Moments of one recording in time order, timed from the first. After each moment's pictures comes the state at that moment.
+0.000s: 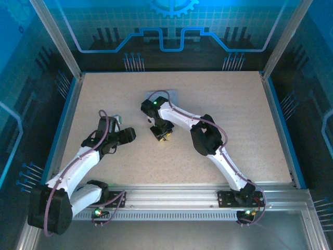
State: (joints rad) left arm -0.19 1.03 0.58 -0.39 0.11 -0.50; right arm 0.81 2.50 2.23 -1.37 0.00 0.22
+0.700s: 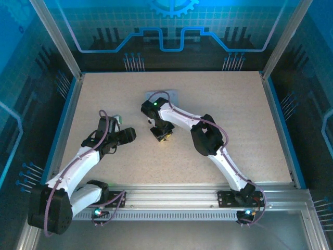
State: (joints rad) left arm -0.19 1.03 0.58 -0.39 0.12 -0.50; right arm 0.82 2.47 2.17 -1.35 0.00 0.22
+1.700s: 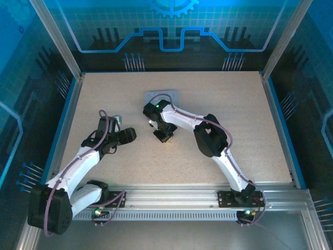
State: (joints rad) left arm -0.19 1.03 0.58 -0.39 0.13 -0.50; right arm 0.82 2.37 2.02 -1.30 0.04 0.10
